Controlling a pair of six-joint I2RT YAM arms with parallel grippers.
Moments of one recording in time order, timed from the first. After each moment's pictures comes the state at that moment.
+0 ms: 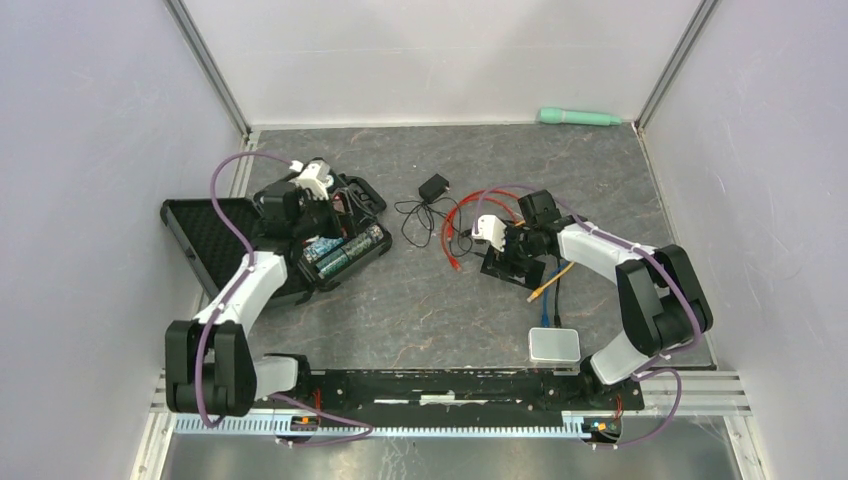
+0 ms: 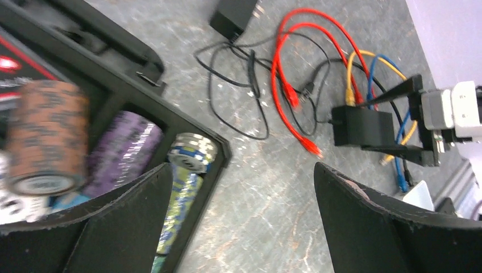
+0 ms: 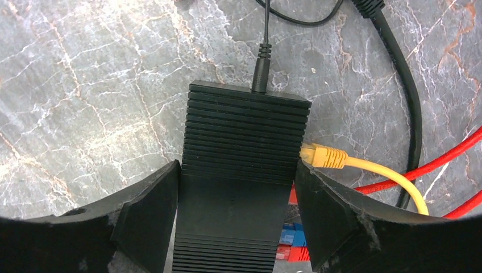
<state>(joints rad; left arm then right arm) -0.05 1.23 0.73 0.02 0.58 -0.26 0.36 1.59 0.88 -0.41 -0.45 -0.93</state>
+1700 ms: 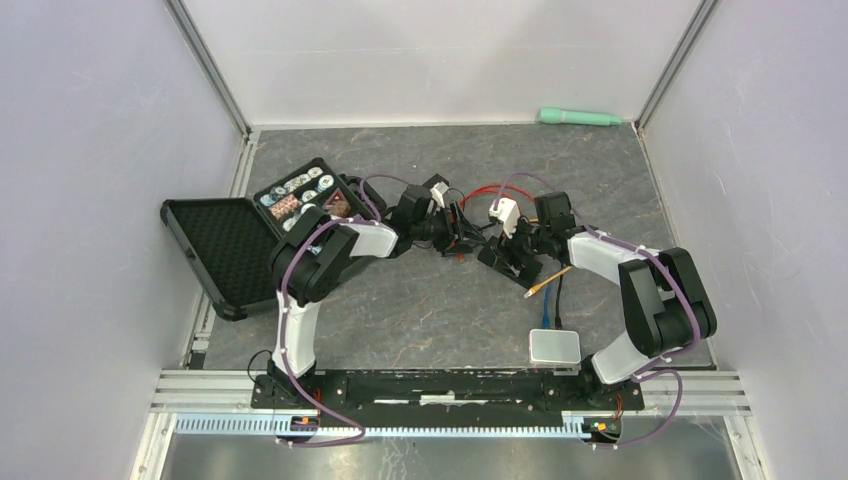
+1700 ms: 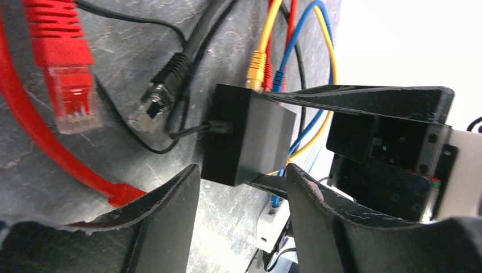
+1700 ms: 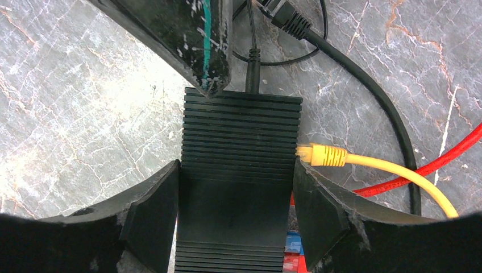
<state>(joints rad) -0.62 2.04 1.11 0.38 0.58 -1.02 0.27 1.58 0.77 -0.11 -0.55 -0.60</state>
